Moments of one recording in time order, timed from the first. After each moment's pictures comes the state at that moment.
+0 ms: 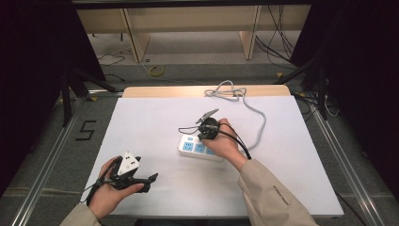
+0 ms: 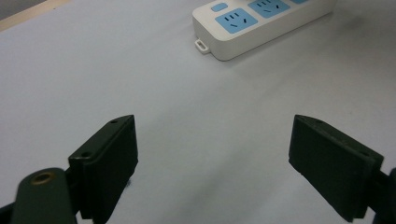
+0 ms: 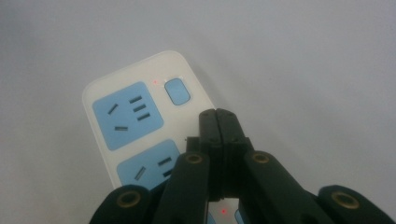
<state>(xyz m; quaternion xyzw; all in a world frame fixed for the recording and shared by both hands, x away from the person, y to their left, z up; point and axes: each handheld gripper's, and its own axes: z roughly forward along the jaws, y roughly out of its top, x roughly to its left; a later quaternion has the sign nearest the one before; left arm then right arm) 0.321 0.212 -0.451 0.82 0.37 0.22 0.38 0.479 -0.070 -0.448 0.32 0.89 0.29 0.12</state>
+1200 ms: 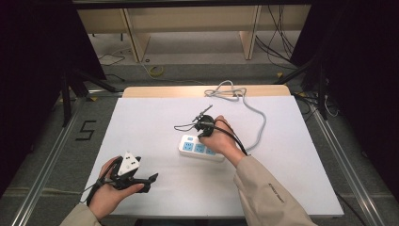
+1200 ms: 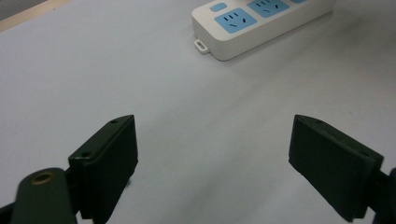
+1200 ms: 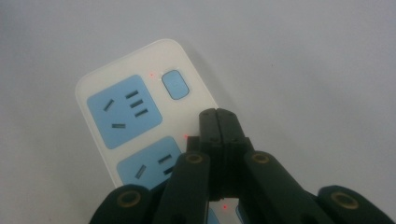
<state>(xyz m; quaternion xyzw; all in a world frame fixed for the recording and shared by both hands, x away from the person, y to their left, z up) 0.320 0.211 -0.451 0.82 0.37 0.23 0.38 0.486 -0.058 -0.442 0.34 0.90 0.24 0.11</state>
